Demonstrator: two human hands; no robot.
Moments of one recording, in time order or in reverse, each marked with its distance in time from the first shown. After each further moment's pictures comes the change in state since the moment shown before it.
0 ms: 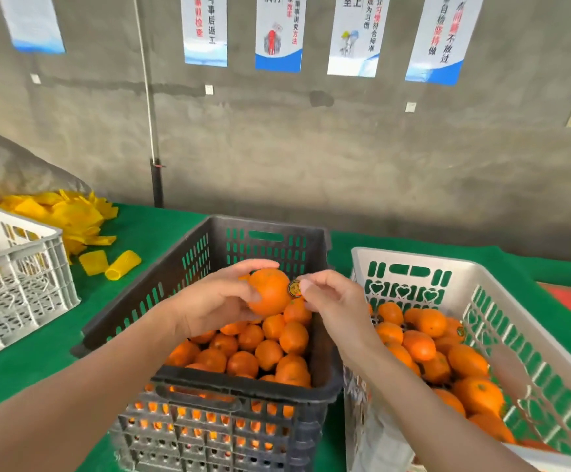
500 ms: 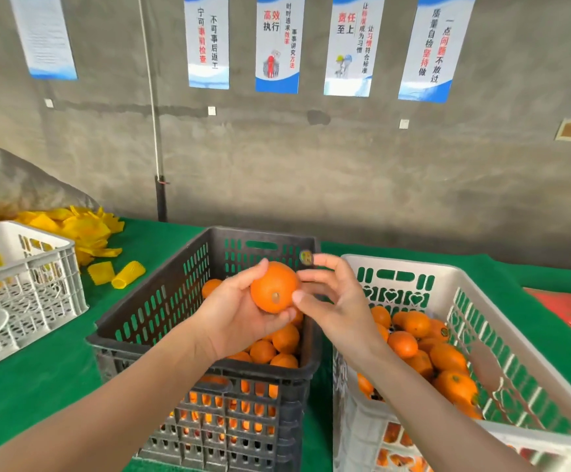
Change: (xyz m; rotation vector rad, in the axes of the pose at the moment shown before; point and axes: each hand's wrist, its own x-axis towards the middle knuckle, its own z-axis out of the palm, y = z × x) left_hand -0.029 0.004 0.088 -0.505 0.148 -0.086; right_hand -0.043 -0.036 -0.034 0.023 -0.104 -0.148
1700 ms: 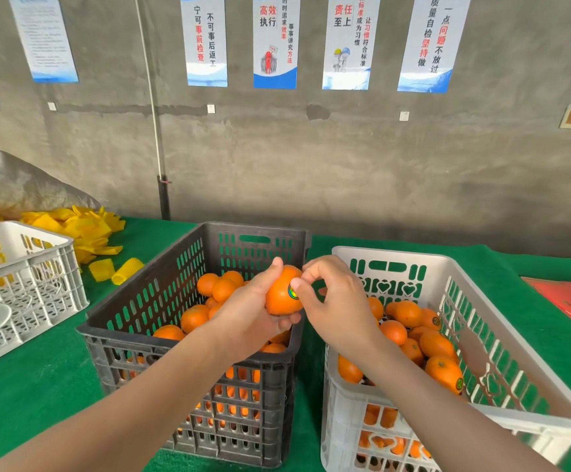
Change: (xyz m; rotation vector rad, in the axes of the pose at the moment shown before) left_hand 0.005 -0.041 0.041 0.204 0.189 0.102; right_hand -0.009 0.006 -0.027 -0.532 0.101 -0.246
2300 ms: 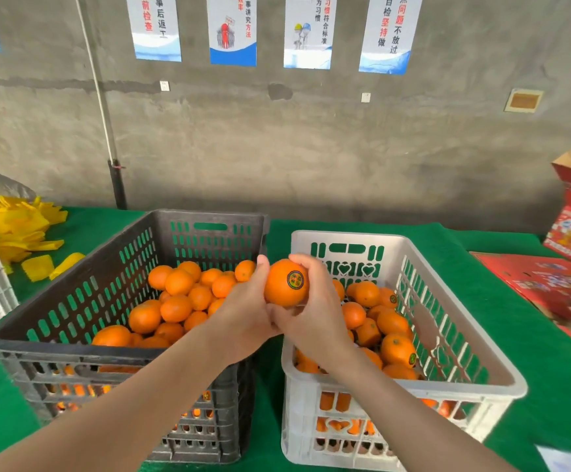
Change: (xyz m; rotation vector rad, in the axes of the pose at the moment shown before) left_hand 0.033 -0.035 0.037 0.334 -0.031 0.053; right_hand -0.025 0.056 0.000 0.191 0.050 0.188
